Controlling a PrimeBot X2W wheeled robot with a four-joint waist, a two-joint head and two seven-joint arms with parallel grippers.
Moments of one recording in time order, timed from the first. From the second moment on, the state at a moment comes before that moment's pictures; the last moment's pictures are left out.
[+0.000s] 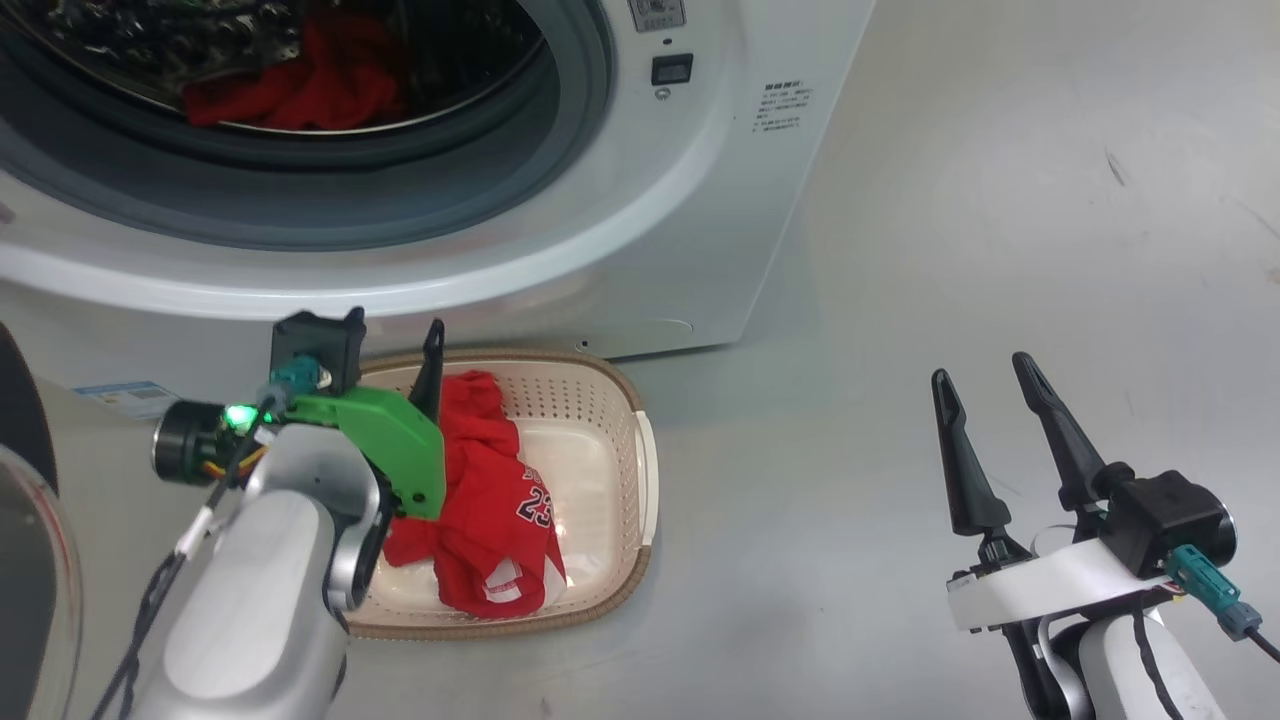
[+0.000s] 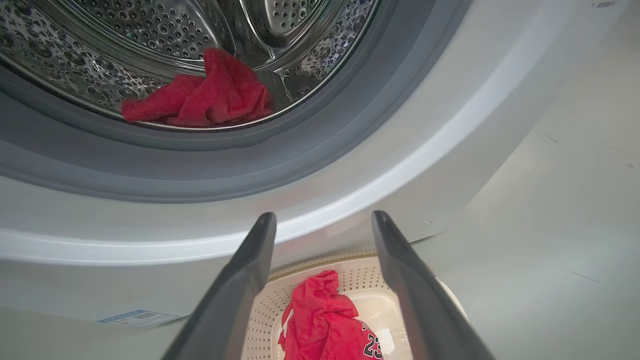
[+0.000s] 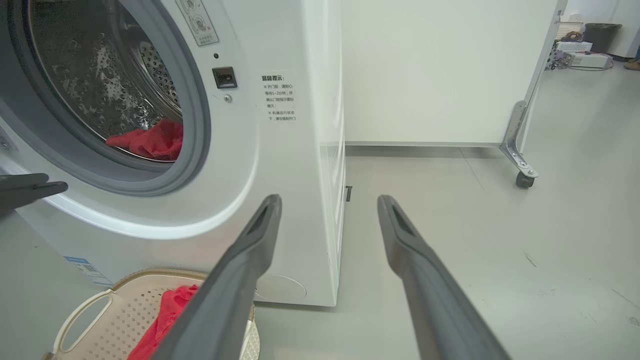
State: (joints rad) left arm -0.40 0.09 -0.32 0.33 -0.31 0.06 0.14; right arm -0.01 -0.07 0.15 0.00 0.23 0.08 -0.23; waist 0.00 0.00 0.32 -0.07
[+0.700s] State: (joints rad) left arm -0.90 0.28 -0.20 0.43 -0.27 0.04 0.44; right arm -0.18 -0.06 0.20 0.04 0.31 0.10 -0.24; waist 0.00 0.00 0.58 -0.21
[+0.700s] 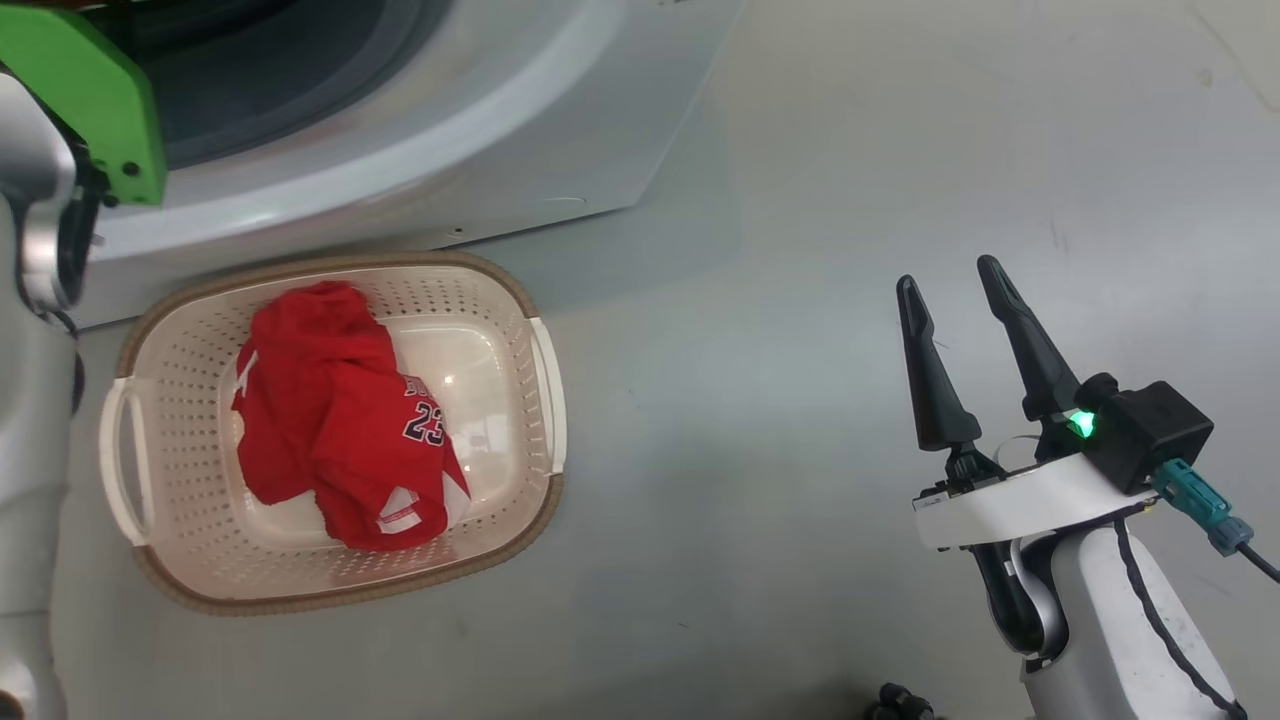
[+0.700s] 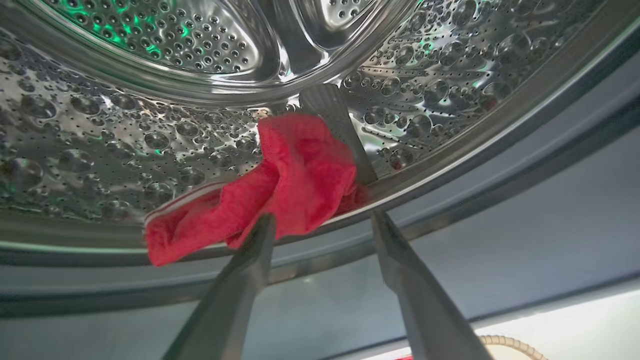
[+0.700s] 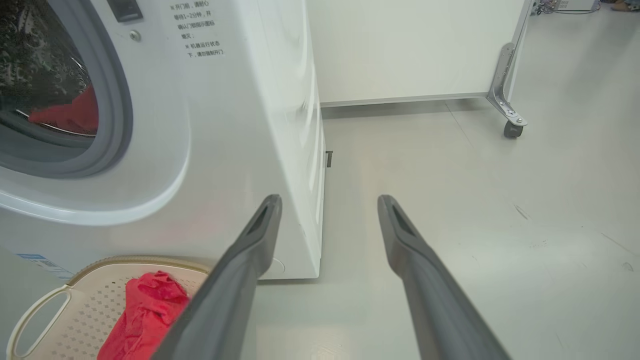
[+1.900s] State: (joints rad) left arm -1.08 0.35 -0.13 0.60 -0.18 0.11 0.41; right arm -0.26 -0.04 0.19 0.09 0.34 0.11 -0.25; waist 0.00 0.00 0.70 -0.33
